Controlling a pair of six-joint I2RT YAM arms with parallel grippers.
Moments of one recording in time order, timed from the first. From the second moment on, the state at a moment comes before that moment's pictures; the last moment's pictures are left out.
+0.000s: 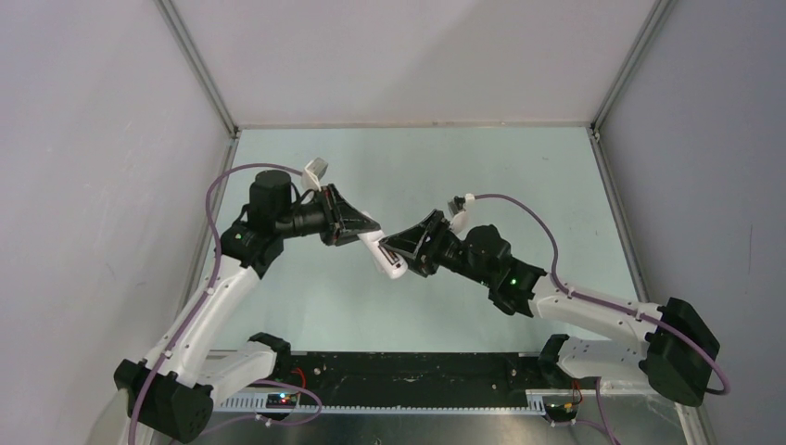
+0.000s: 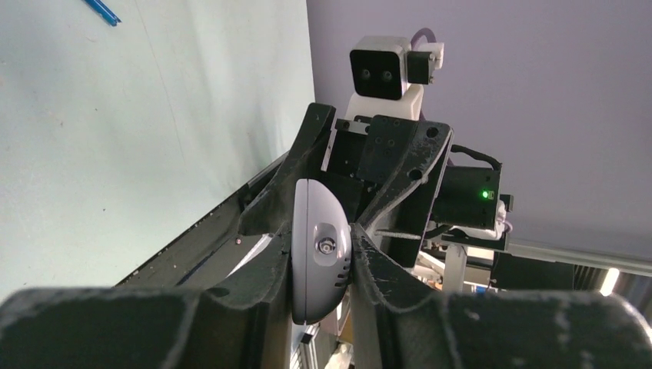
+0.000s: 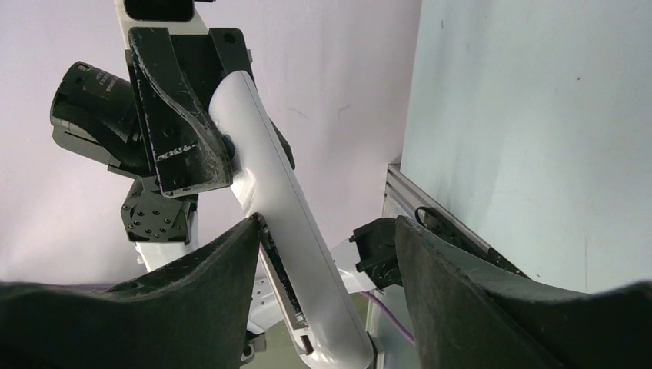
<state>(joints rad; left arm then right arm) -0.35 1.00 0.96 -0.41 0.77 -1.03 0.95 1.14 0.68 0.37 -0.08 1.41</state>
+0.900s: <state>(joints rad) -0.36 0.96 0.96 -0.40 0.82 -0.94 0.87 0.99 0.63 0.30 -0.06 1.35</state>
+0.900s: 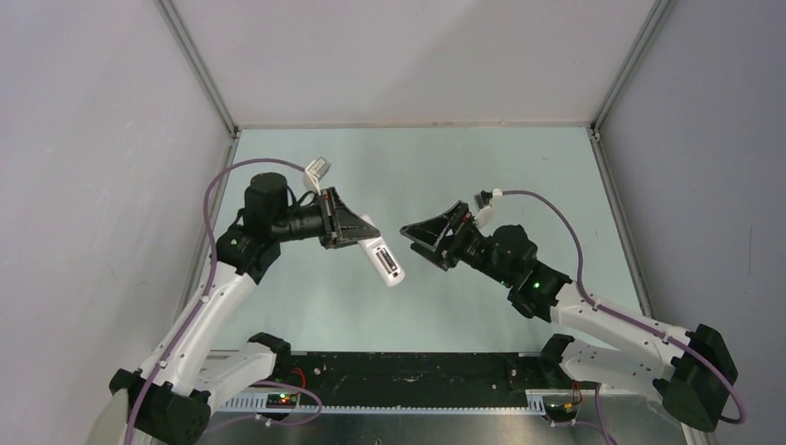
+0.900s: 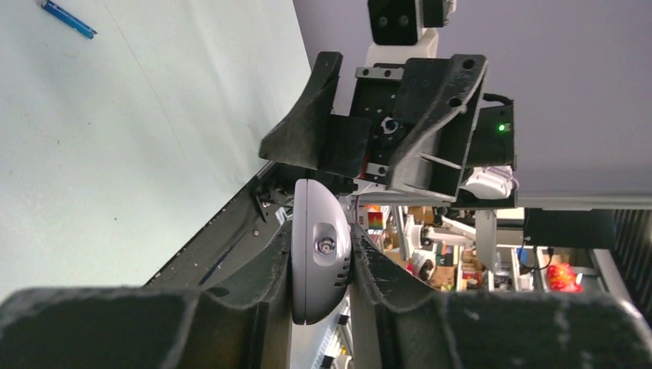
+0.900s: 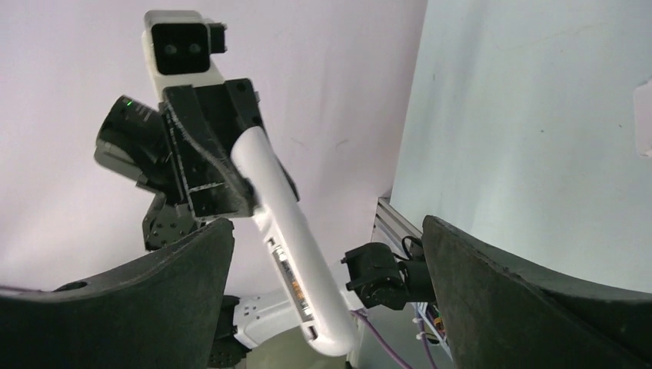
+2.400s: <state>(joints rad) -0.36 0.86 0.99 -0.39 1.05 -0.60 1.01 1.15 0.81 0.27 -0.59 0.72</state>
